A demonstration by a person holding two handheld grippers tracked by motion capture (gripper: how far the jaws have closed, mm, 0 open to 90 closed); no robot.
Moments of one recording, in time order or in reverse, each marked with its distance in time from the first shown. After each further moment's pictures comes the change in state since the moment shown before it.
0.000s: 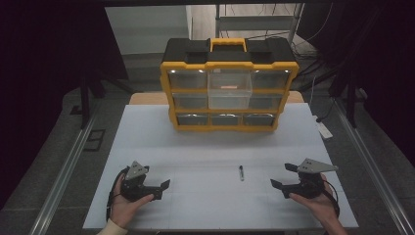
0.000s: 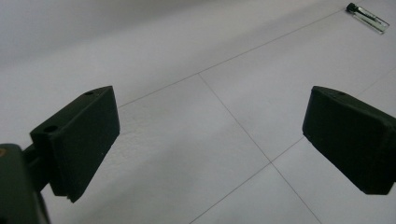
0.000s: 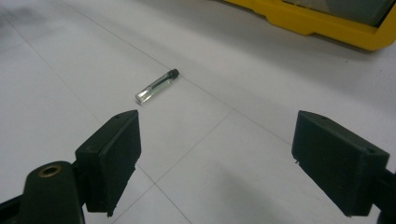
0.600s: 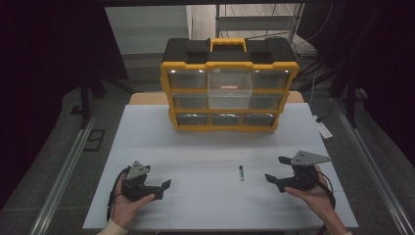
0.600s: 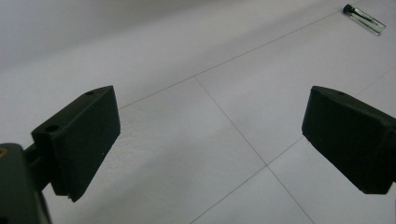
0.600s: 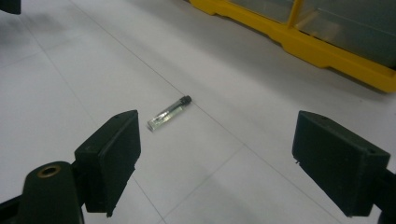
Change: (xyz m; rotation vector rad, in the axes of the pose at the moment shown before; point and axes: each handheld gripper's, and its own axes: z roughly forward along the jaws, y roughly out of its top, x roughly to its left) left arm -0.002 0.002 0.001 -0.004 0.003 0.001; right arm 0.005 0.030 0.009 0.002 0.045 -0.066
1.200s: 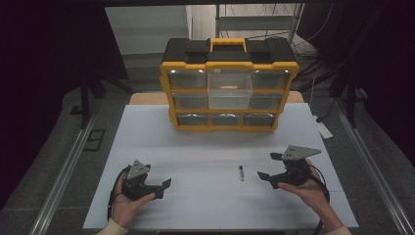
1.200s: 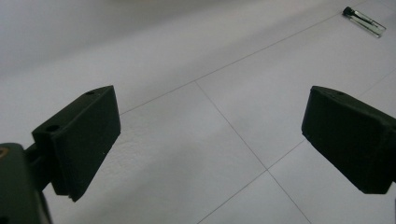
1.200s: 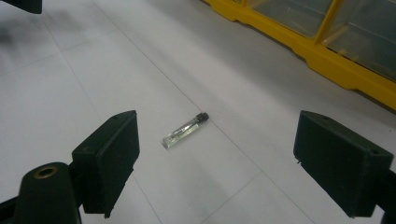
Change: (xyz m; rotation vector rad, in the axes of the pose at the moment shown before) left arm -0.001 0.003 0.000 -0.004 0.005 0.010; right arm 0.006 0.023 0.014 0.035 0.057 -0.047
